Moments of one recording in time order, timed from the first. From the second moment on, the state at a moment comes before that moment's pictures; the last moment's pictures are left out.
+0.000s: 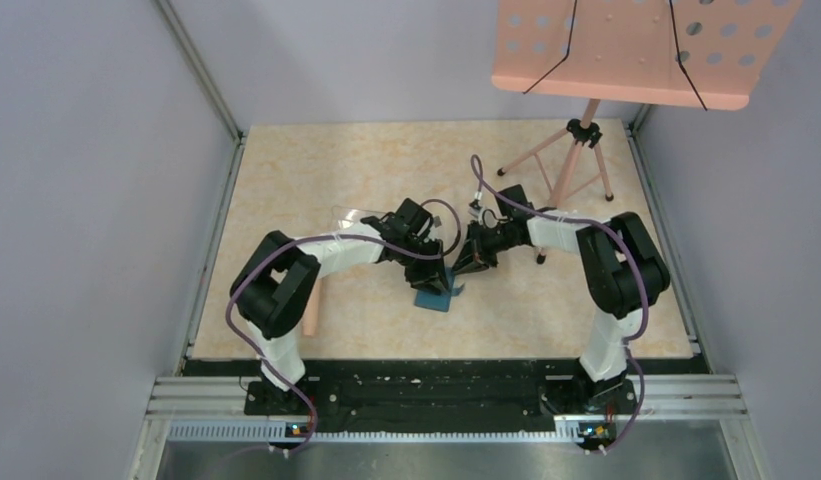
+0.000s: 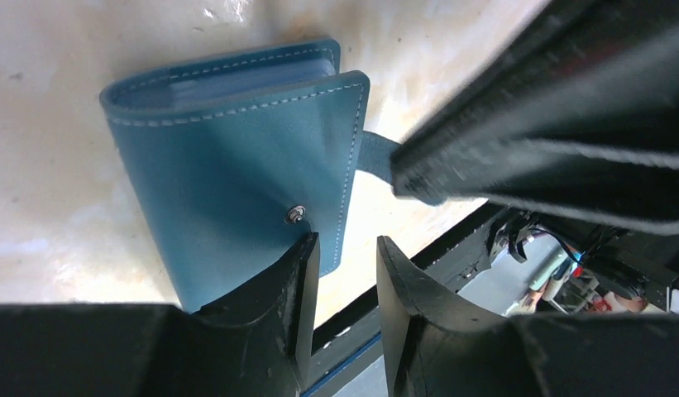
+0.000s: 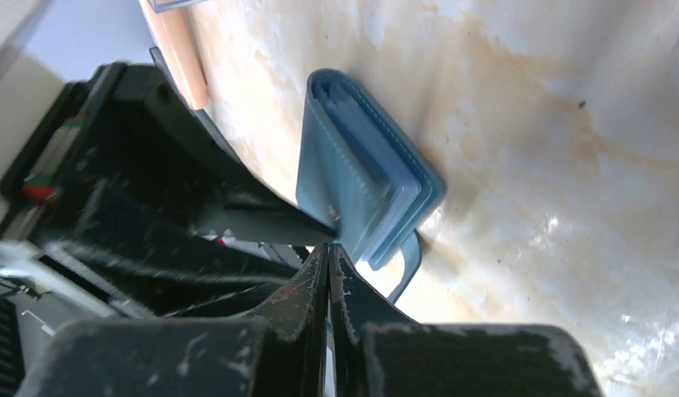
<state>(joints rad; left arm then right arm) -0.70 1.84 1.15 -0.40 0.49 -0.71 0.38 1.82 1.00 -0.28 -0.86 0.52</state>
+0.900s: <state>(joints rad) -0.56 1.17 0.75 -0.17 -0.13 -0.77 0.41 1.99 1.20 -0.44 -0.76 0.37</state>
